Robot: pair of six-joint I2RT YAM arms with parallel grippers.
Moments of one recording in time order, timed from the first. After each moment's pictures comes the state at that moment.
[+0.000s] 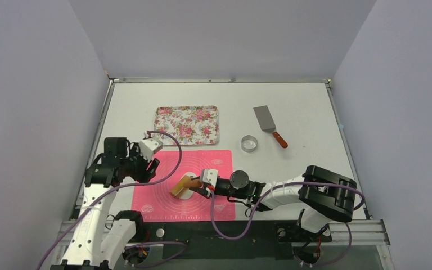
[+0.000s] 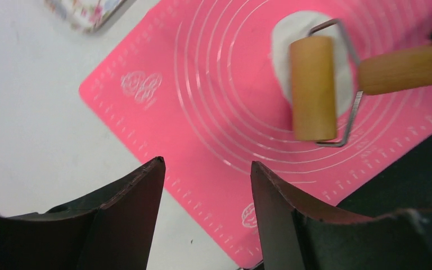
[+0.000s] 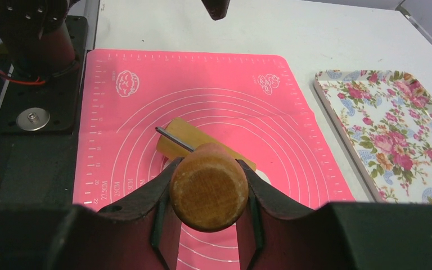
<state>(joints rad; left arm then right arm) -0.03 0.78 0.76 -0.95 0.27 0.52 1.17 1.57 0.48 0.98 -0.20 -0.24</state>
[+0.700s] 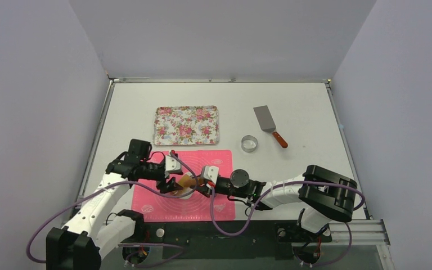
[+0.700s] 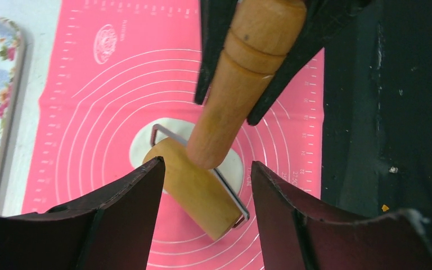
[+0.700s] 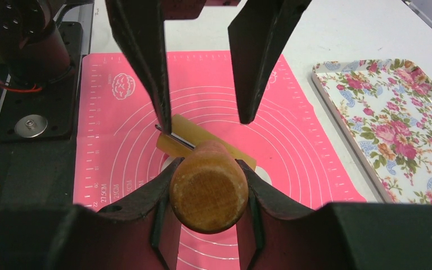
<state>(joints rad) -0.24 0.95 0.64 -0.74 0.93 0.91 1.14 1.57 0.48 0.98 -0.19 -0.17</state>
